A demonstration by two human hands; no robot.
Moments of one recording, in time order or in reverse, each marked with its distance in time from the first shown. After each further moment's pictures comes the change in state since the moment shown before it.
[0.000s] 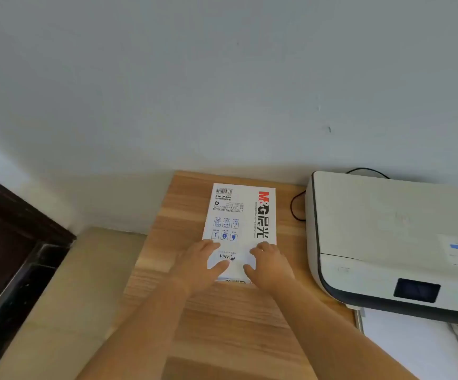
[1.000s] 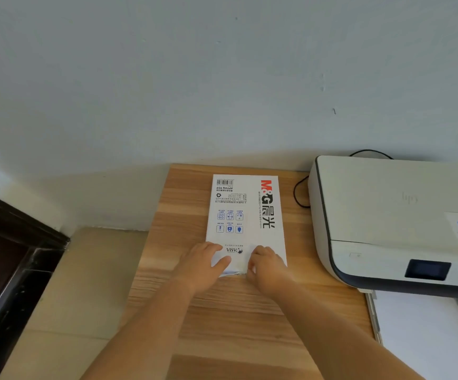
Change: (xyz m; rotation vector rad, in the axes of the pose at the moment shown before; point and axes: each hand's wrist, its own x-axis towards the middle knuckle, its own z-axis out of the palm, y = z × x) left_hand 0.019 -0.036 0.014 0.025 -0.074 0.007; right_hand 0.009 -0.012 0.046 0.059 0.057 -0.057
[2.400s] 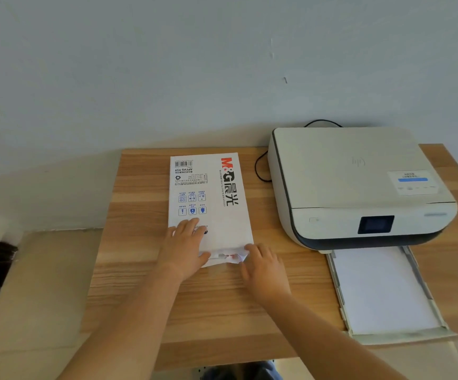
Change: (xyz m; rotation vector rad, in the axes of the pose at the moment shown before) left_hand 0.023 0.019 0.040 0.439 0.092 0.254; right_hand -0.082 0.026 0.024 0.079 0.287 0.234
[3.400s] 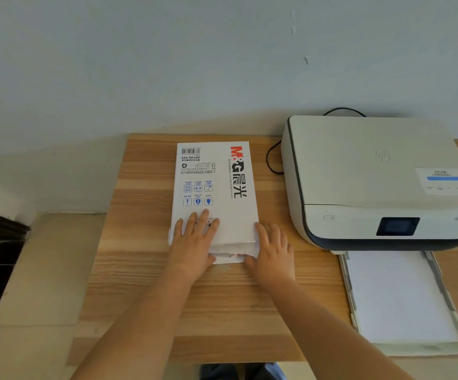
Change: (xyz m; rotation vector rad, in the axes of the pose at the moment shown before) left_hand 0.004 0.010 0.036 0.089 0.001 -0.031; right_hand 0.031 0.018 0.023 -0.118 -0.007 0.088
